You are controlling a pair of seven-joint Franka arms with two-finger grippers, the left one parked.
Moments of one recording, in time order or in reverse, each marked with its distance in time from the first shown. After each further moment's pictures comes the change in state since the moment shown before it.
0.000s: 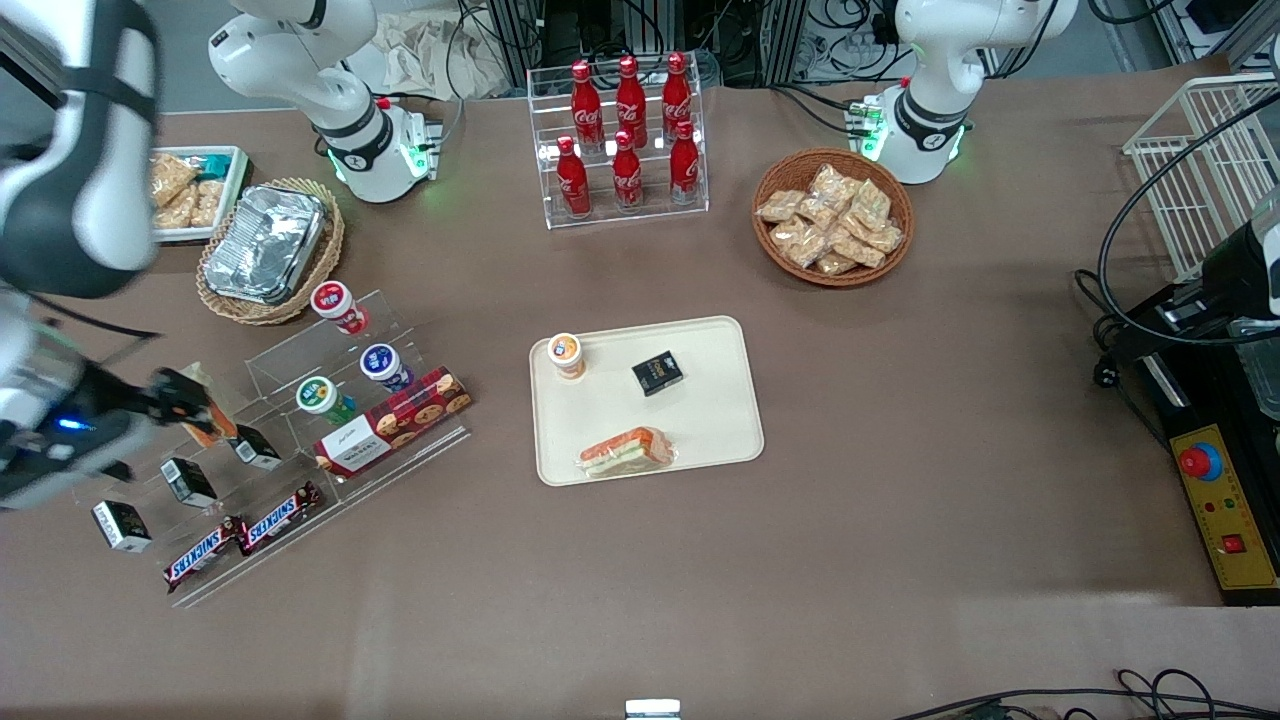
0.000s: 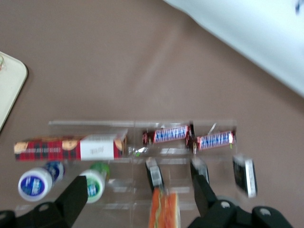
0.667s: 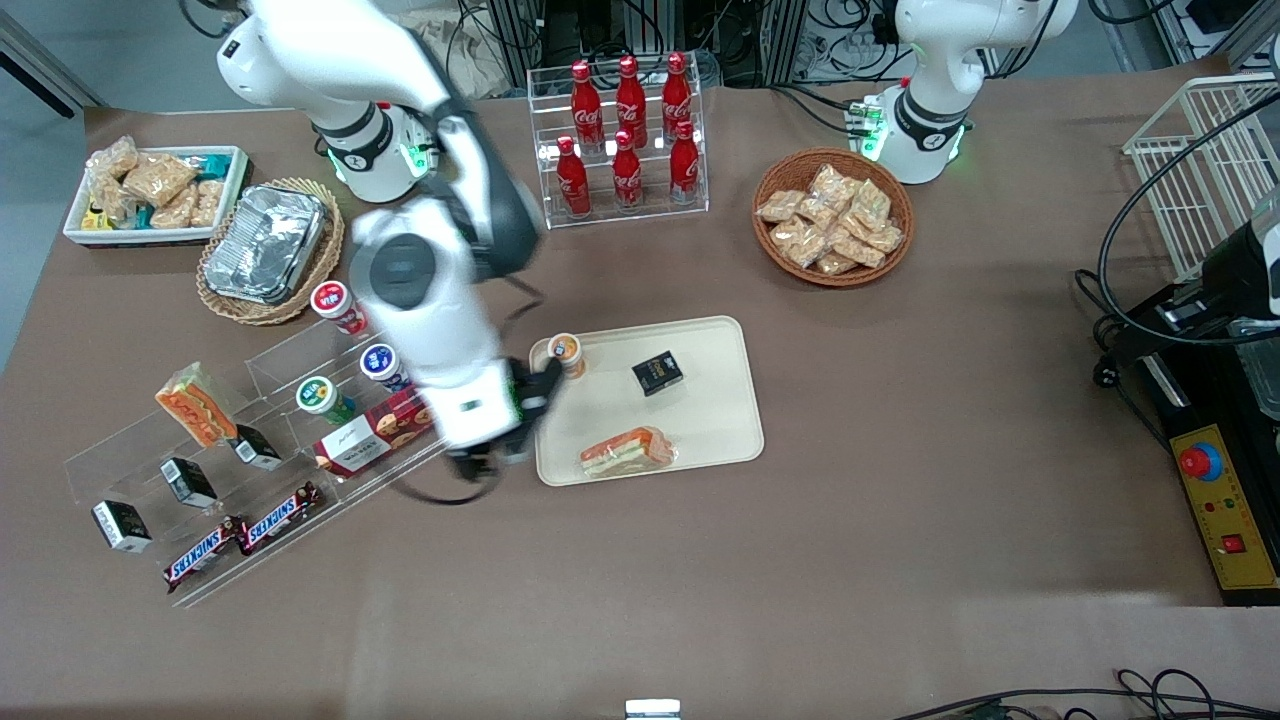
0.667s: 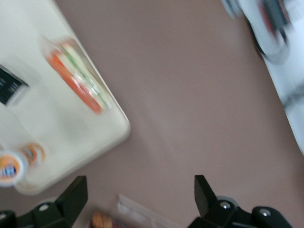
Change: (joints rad) arm 0.353 0.185 0.131 0.002 -0.001 0.229 -0.041
